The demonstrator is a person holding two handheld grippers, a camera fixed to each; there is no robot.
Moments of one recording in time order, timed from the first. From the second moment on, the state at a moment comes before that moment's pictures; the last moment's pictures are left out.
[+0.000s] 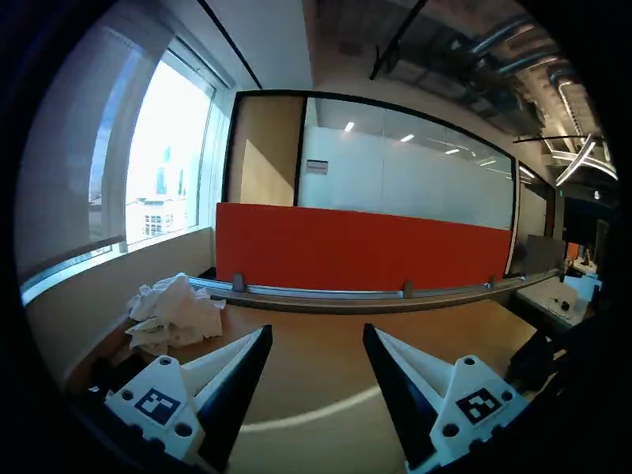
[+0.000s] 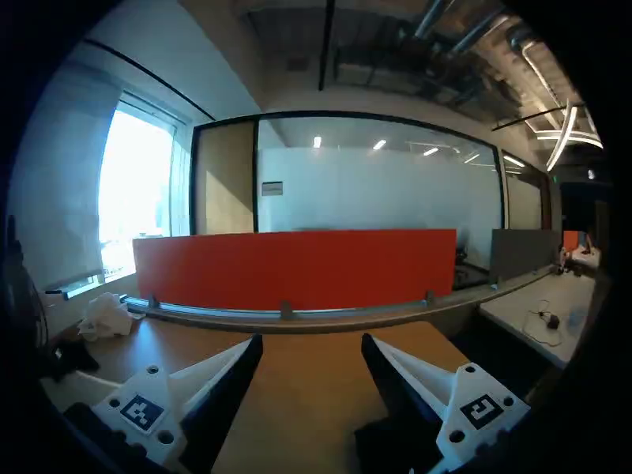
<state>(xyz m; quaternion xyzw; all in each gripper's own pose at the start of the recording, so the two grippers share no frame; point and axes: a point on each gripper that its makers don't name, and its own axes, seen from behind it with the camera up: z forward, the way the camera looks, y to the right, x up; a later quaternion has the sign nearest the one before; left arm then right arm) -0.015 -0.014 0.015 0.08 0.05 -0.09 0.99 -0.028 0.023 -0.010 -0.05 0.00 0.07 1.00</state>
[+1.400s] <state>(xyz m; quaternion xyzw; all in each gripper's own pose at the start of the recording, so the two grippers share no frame) -0.062 -0.024 0.016 0.10 0.10 -0.08 0.99 -0.024 -0.053 -0.012 0.00 0.02 0.07 1.00</state>
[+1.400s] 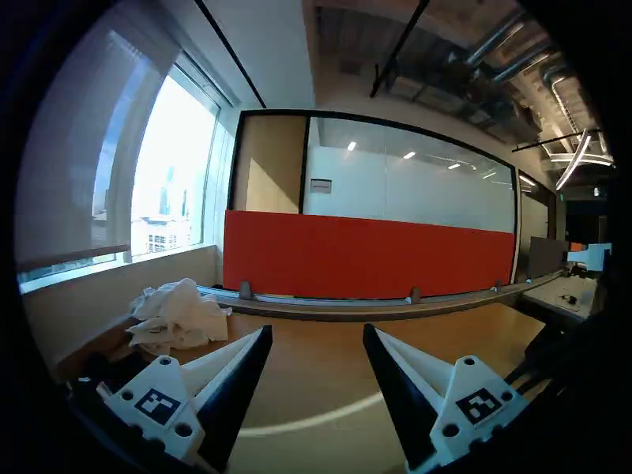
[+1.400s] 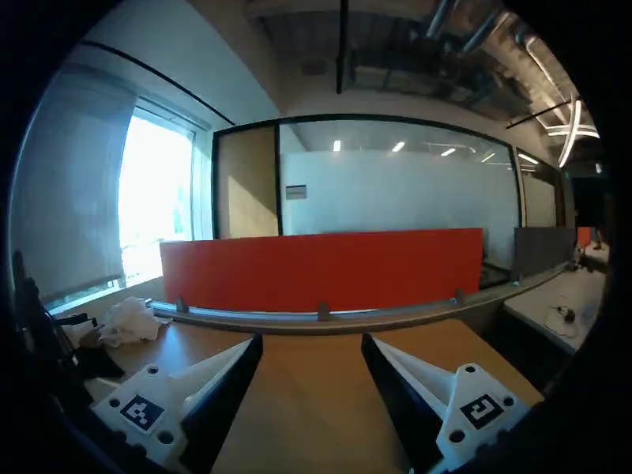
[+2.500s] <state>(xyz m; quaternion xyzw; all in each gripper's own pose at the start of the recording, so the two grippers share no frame) -0.163 -0.028 0.038 0.12 0.12 -0.08 0.98 -0.084 -0.071 -0.001 0.01 0.03 0.06 1.00</state>
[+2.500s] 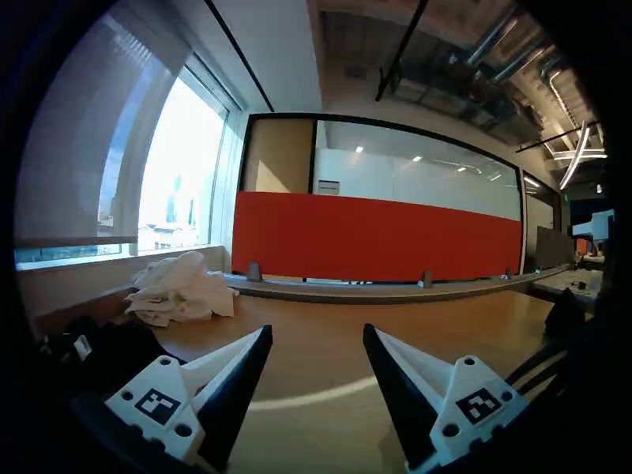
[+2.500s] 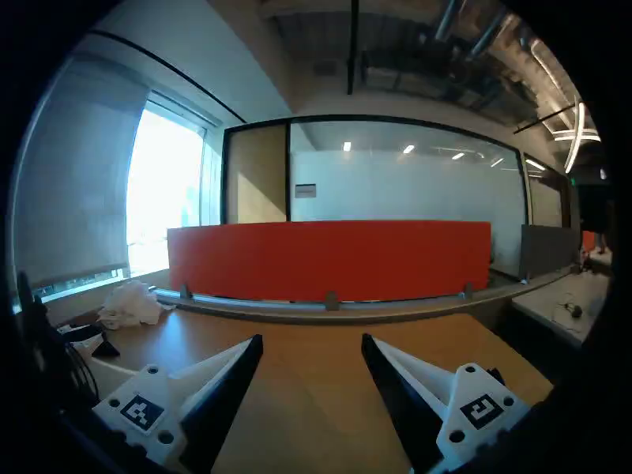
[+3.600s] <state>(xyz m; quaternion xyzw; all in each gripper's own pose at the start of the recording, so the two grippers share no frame) -0.190 -0.024 0.048 0.12 0.12 -0.05 0.98 -0.108 -0.061 -0.003 0.00 0.02 0.06 1.00</state>
